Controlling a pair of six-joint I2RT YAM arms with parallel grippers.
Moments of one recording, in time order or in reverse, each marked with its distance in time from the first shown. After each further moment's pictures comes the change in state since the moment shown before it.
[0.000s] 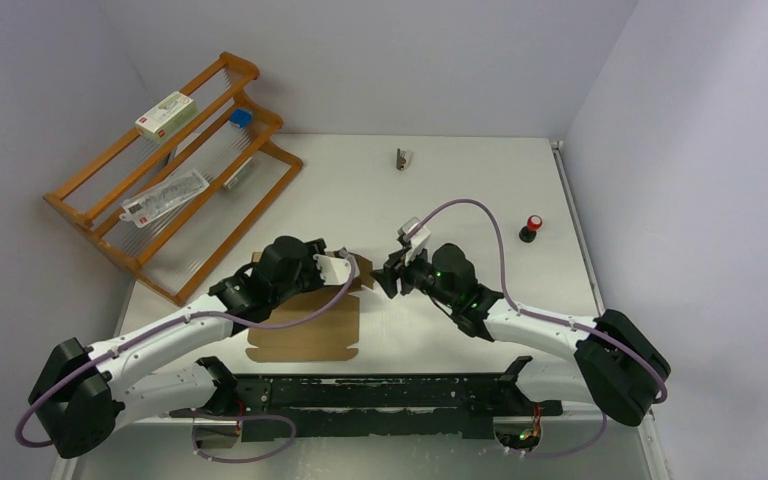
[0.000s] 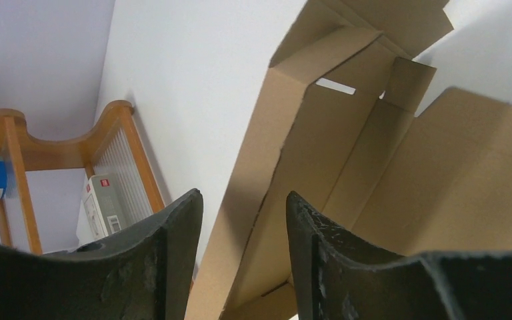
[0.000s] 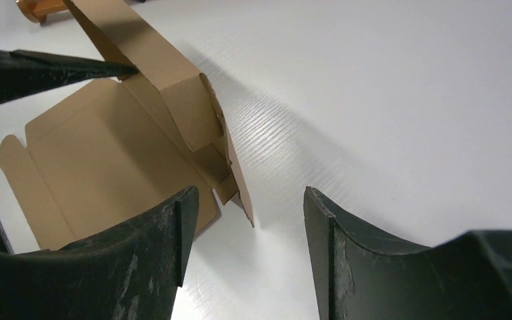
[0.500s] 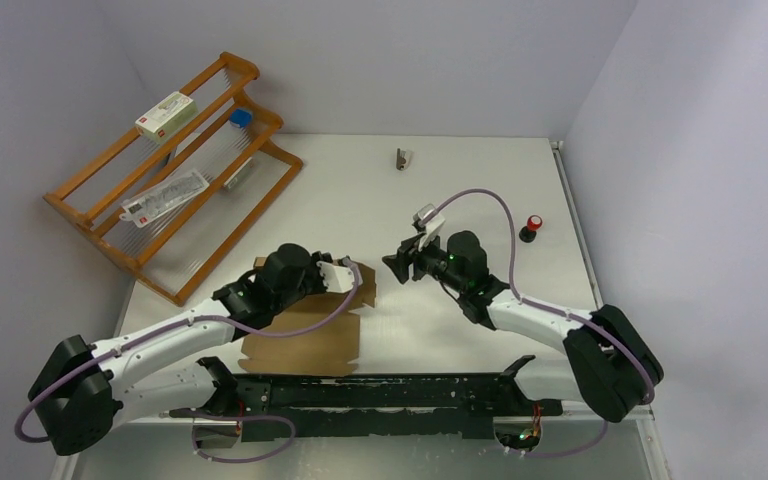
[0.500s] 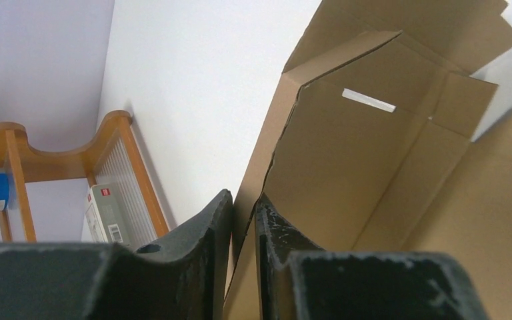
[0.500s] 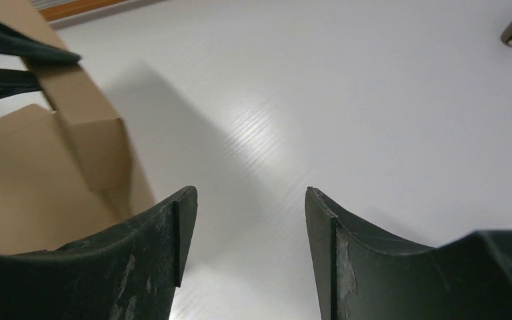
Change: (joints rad) left arm -0.038 0.008 -0.043 0.058 -0.021 0.013; right arm -0.150 0.027 0.001 0.046 -0.115 -0.019
